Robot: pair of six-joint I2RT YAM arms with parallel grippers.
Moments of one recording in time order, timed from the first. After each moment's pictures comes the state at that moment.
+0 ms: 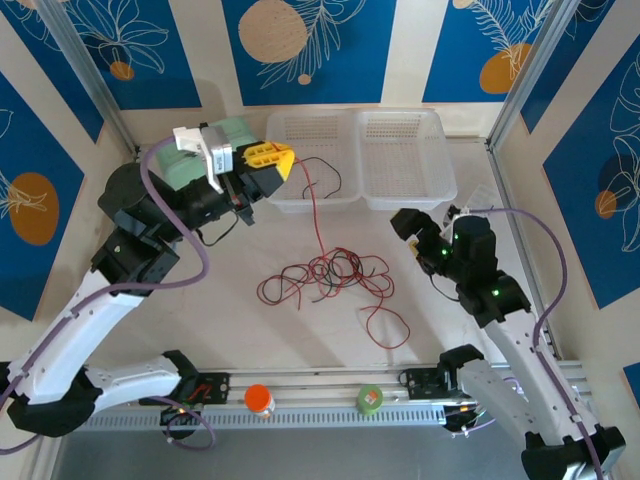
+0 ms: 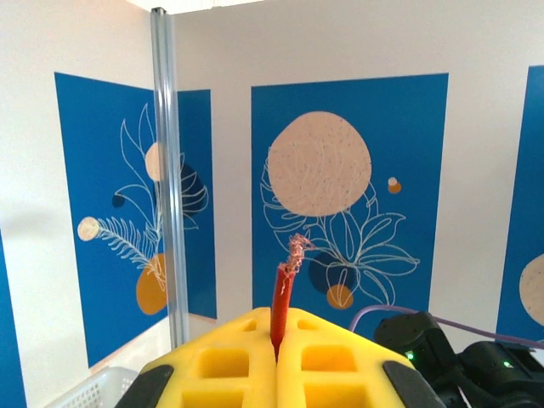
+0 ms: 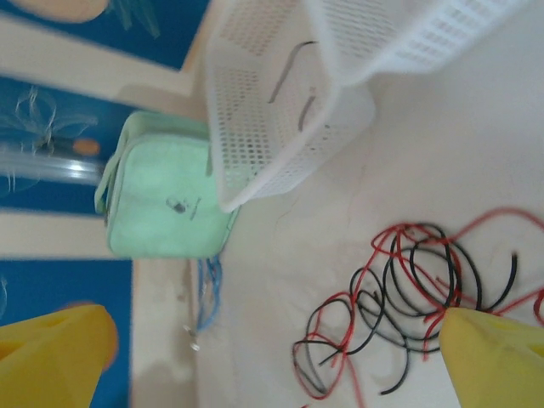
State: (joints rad) left arm -0.76 1.08 1.48 -0.06 0.38 -0.12; right arm 0.30 0.72 0.79 -0.50 -0.24 0.98
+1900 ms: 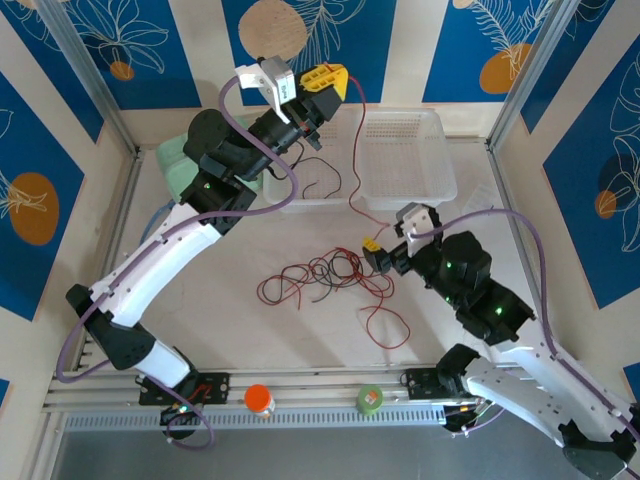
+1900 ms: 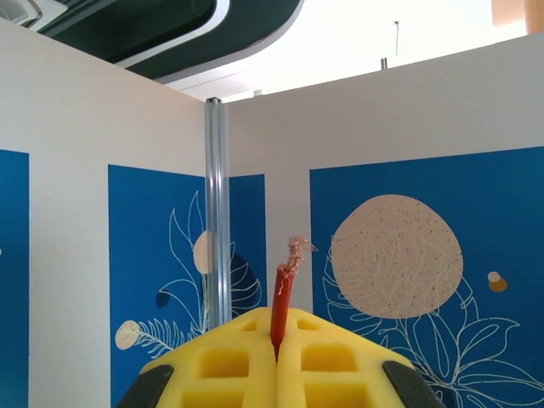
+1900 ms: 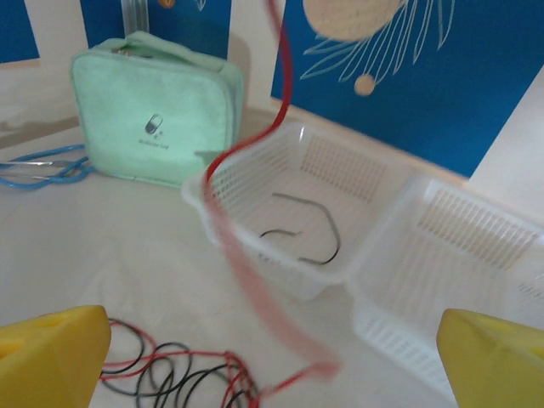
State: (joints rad) left arm -0.76 1.53 1.77 0.32 0.27 -0.12; right arm 0.72 0.67 0.84 -0.36 0.17 -0.17
